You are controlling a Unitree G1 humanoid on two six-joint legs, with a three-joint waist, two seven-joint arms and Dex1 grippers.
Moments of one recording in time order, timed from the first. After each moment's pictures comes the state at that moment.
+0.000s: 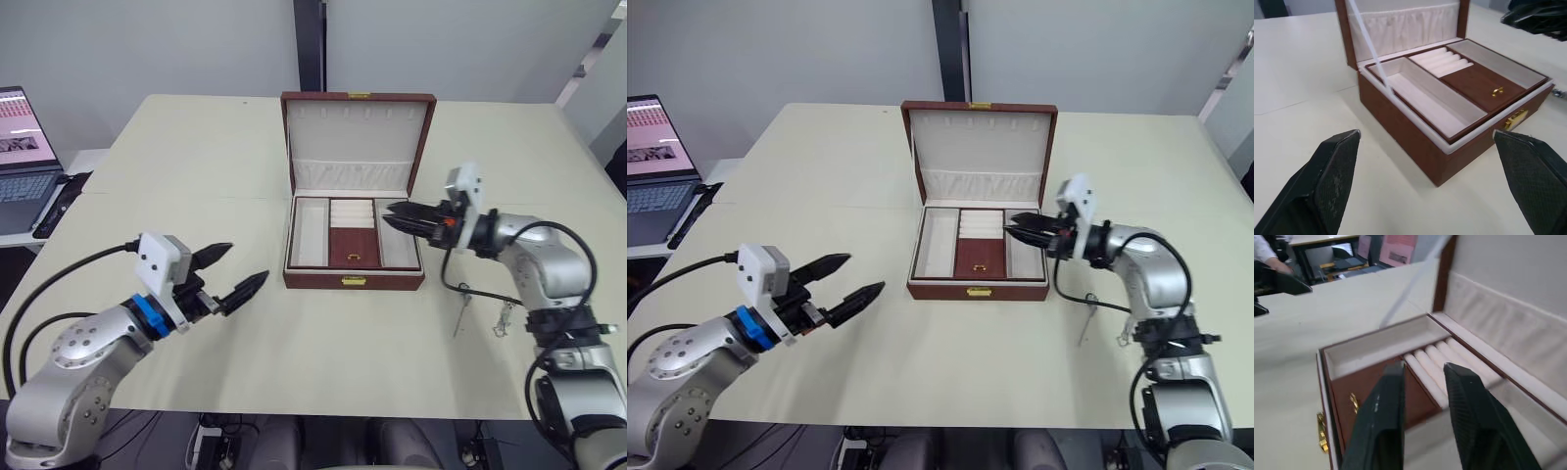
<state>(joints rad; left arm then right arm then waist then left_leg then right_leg) 0.06 0.70 0.34 -0.51 -0.68 0.58 -0.65 -0.58 -0.57 -0.06 0.11 0.39 0.48 1.04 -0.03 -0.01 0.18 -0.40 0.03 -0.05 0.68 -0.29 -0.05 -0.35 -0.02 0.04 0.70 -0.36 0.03</state>
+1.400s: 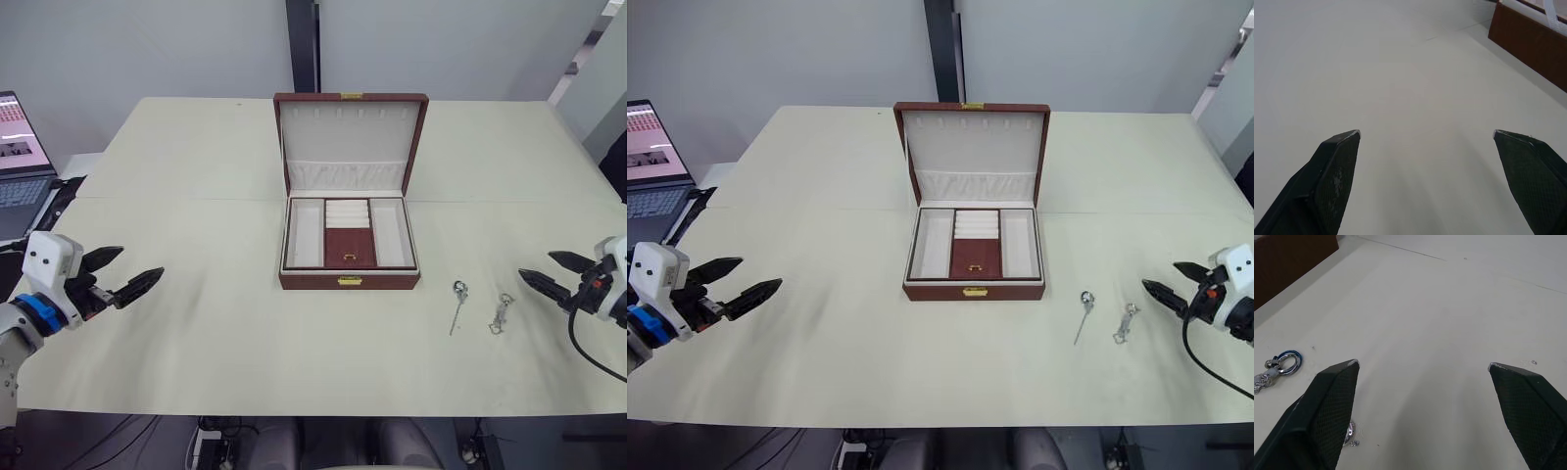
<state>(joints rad) 0.03 0.87 0.50 0.00 -0.51 0.34 -0.92 -0.12 -0.84 -0.41 0.28 0.42 0.29 0.99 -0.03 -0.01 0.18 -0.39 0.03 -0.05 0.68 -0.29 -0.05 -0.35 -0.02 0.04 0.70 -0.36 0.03</state>
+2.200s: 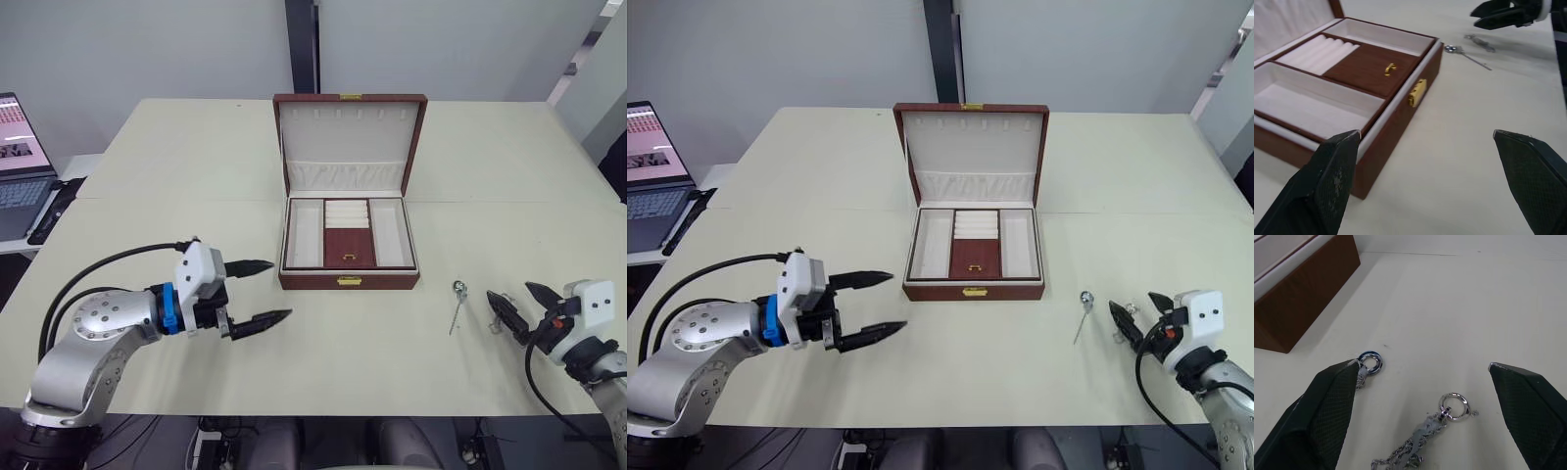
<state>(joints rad) -0.05 0.79 0.09 -0.42 -0.57 0.41 -1.05 0.29 -0.49 -0.45 -0.41 0.48 0.47 0.52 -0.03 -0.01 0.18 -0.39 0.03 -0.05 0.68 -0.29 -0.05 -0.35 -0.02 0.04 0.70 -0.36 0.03</state>
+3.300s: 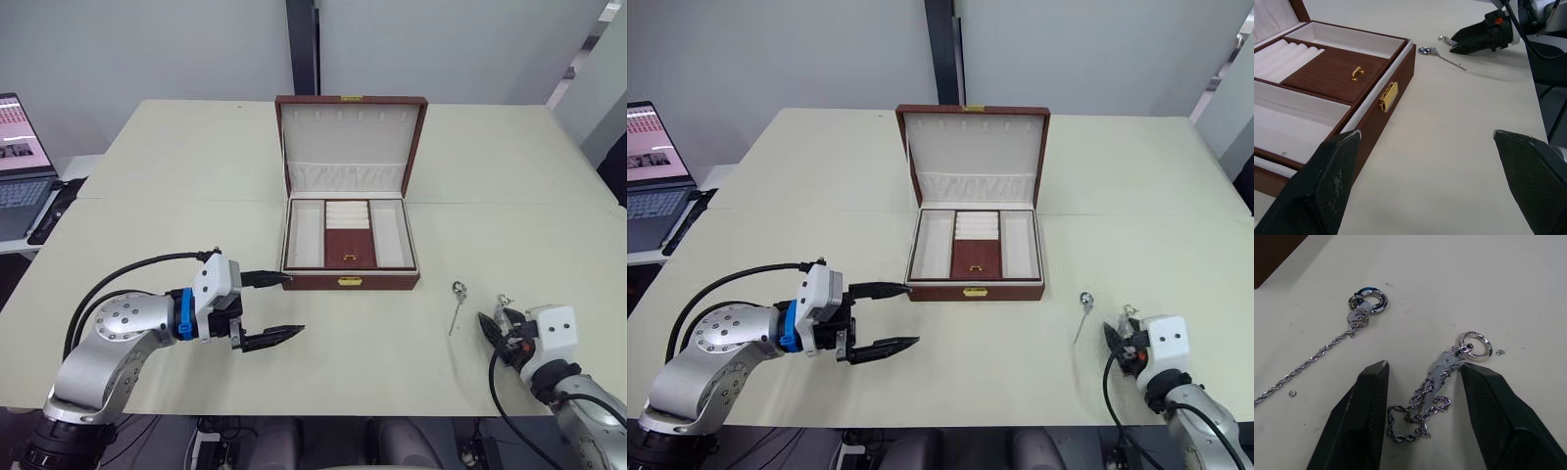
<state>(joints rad) -0.08 0.76 0.05 -0.38 -0.54 0.37 -1.10 0.37 -0.41 -0.29 -0.42 0.29 0.40 0.37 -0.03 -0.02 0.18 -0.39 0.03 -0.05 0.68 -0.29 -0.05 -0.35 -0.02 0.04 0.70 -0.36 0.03</state>
